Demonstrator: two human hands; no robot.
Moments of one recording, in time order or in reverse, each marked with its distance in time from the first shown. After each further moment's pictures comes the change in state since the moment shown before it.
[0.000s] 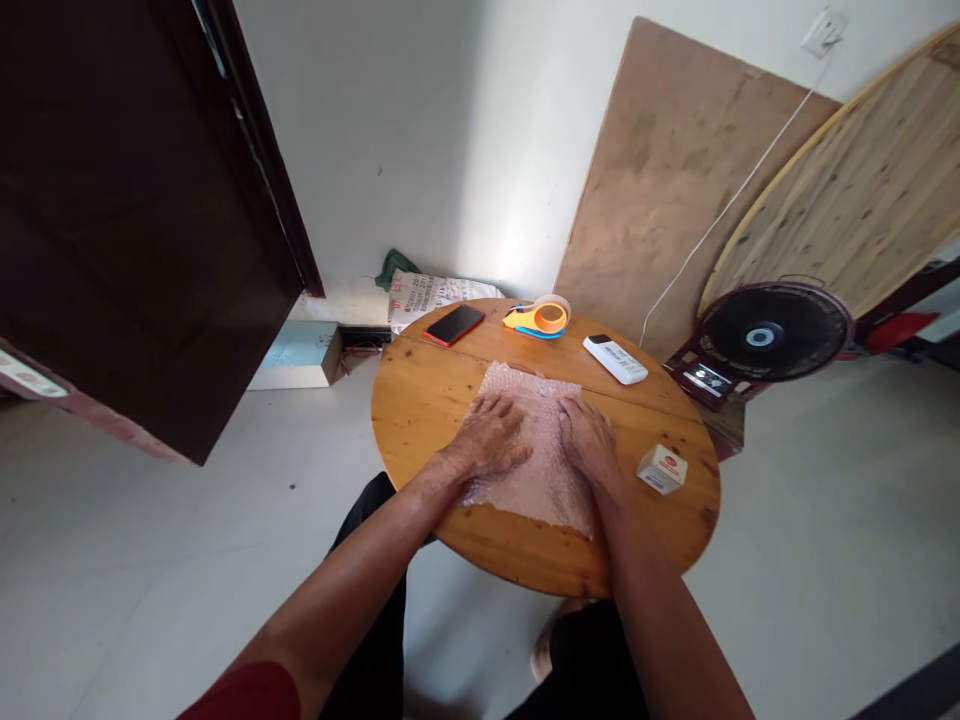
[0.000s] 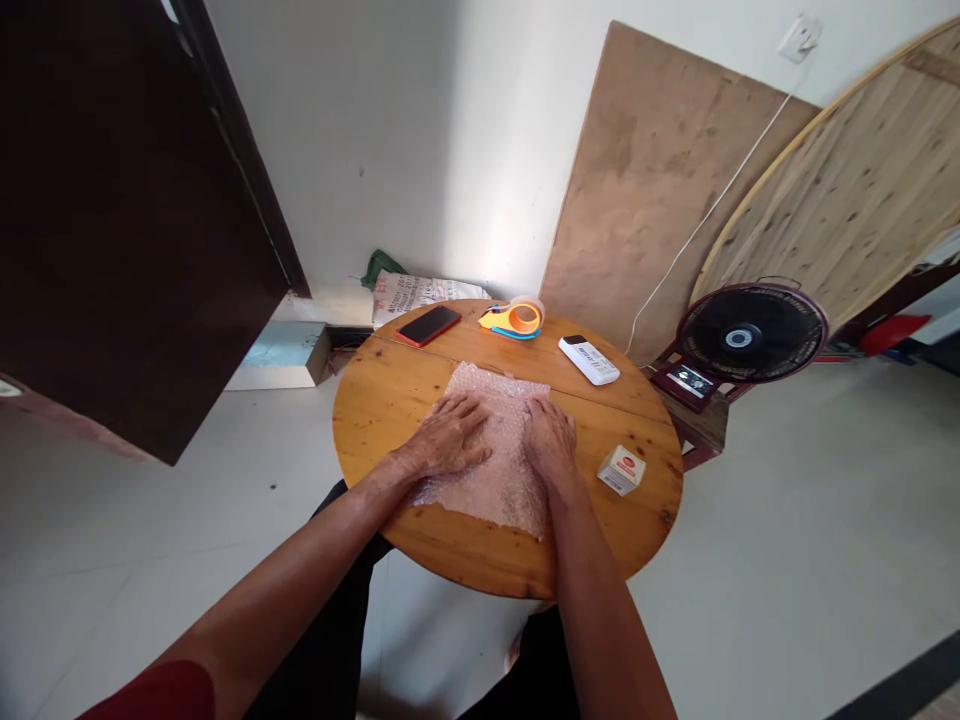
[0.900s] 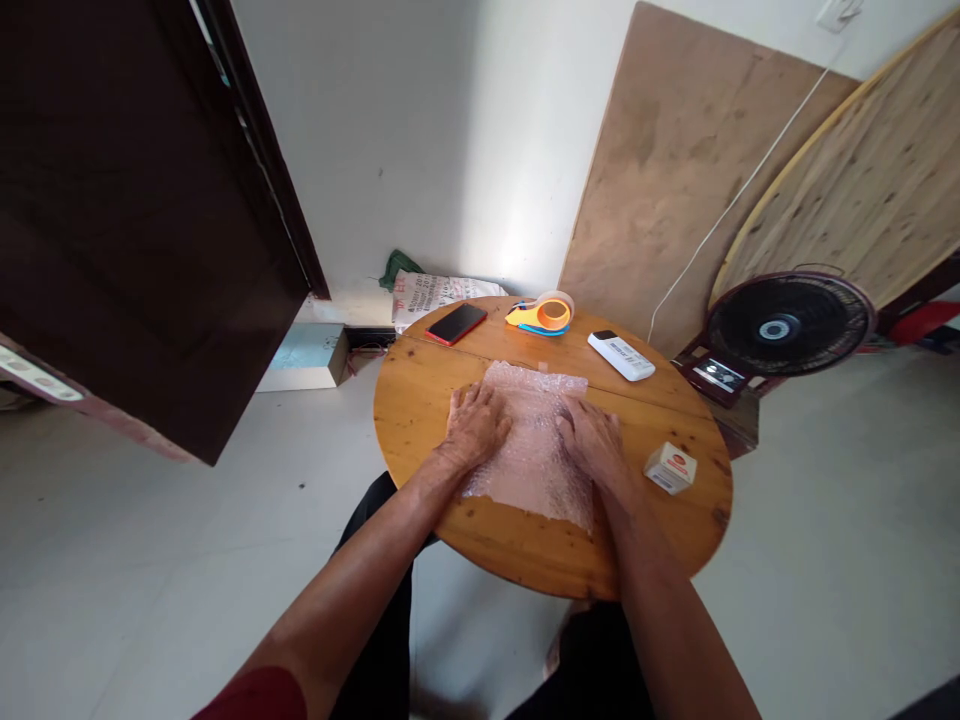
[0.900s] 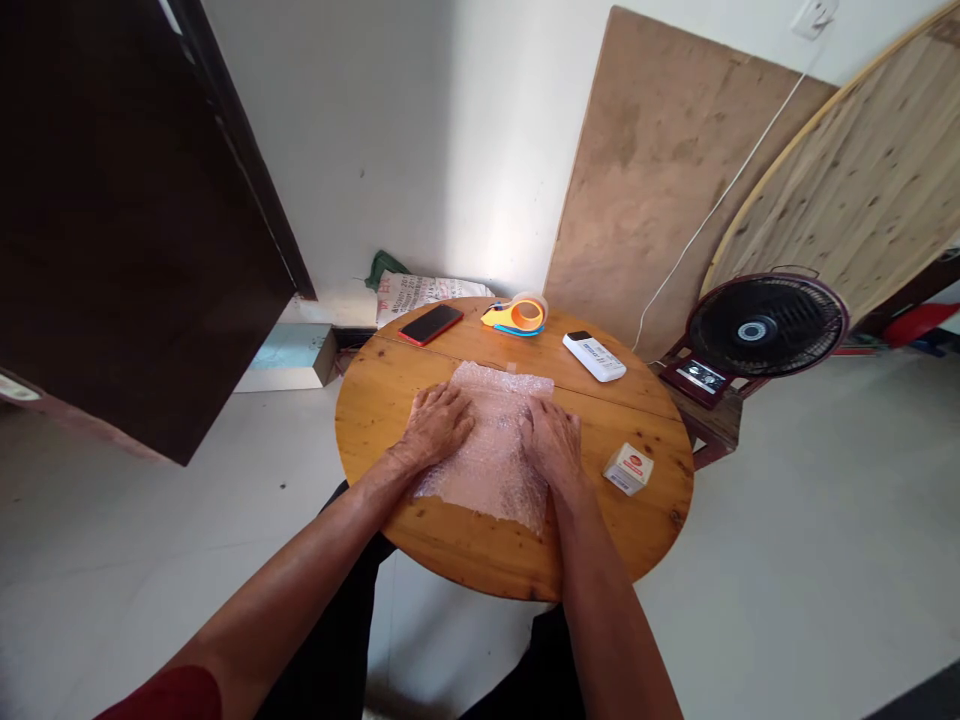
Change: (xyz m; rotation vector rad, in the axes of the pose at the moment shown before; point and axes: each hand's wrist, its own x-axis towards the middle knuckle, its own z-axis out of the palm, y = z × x) left_hand 0.003 -0.010 0.004 0.060 0.104 -0.293; right_hand -0.005 -0.002 -0.008 0.026 -0.013 -0.065
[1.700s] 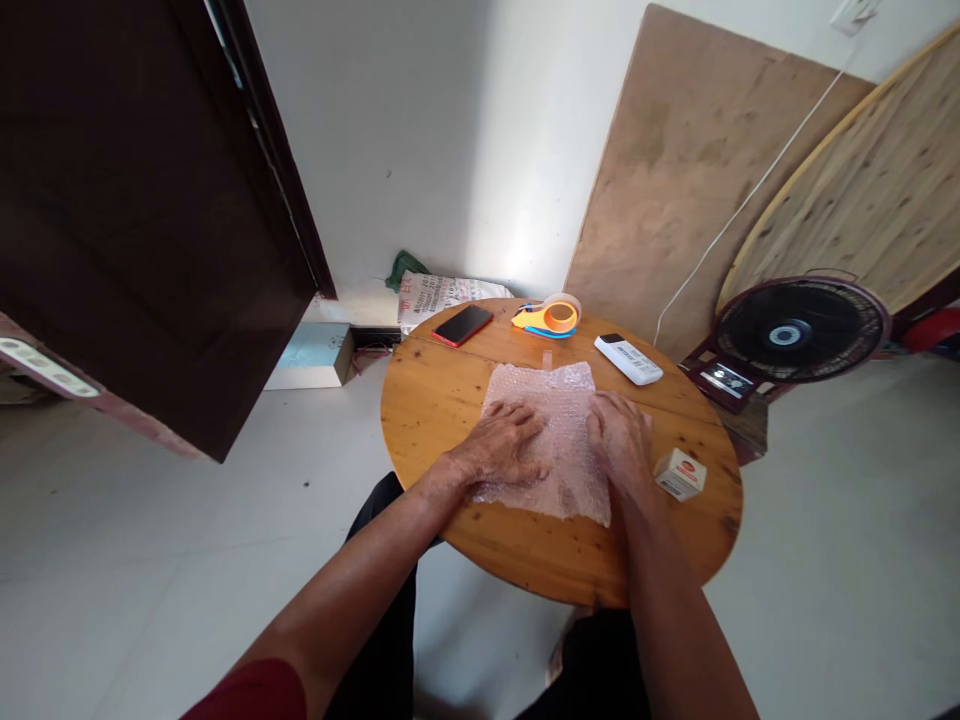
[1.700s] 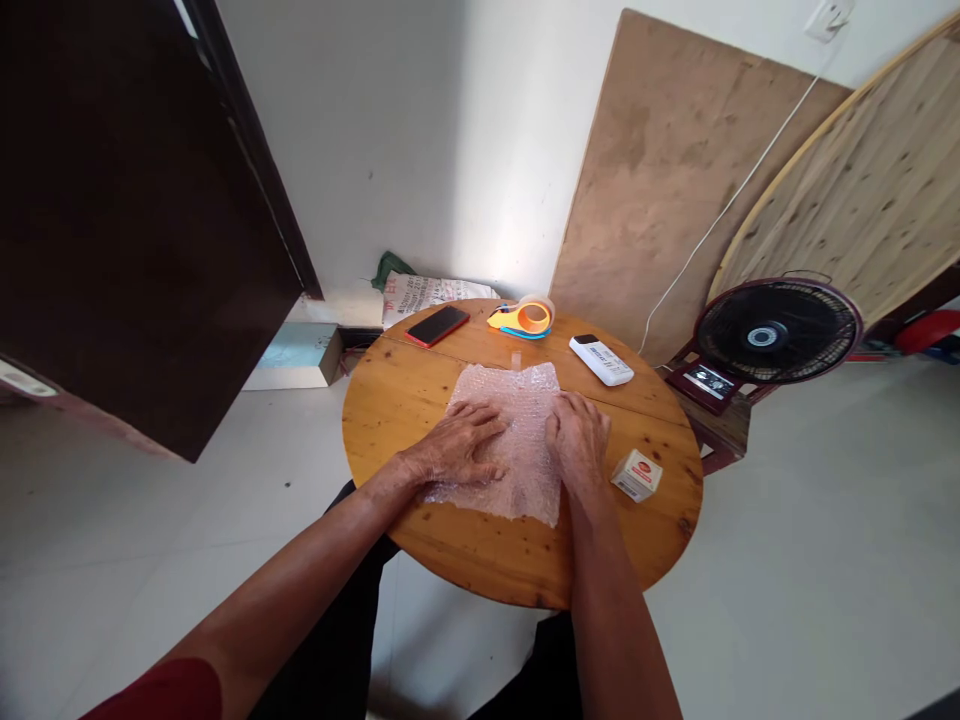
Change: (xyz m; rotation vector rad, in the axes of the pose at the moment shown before) left_hand -0.003 0.005 -0.003 -0.074 -0.125 0.490; right_hand -0.002 0.008 -0.019 -0.056 0.230 0.073
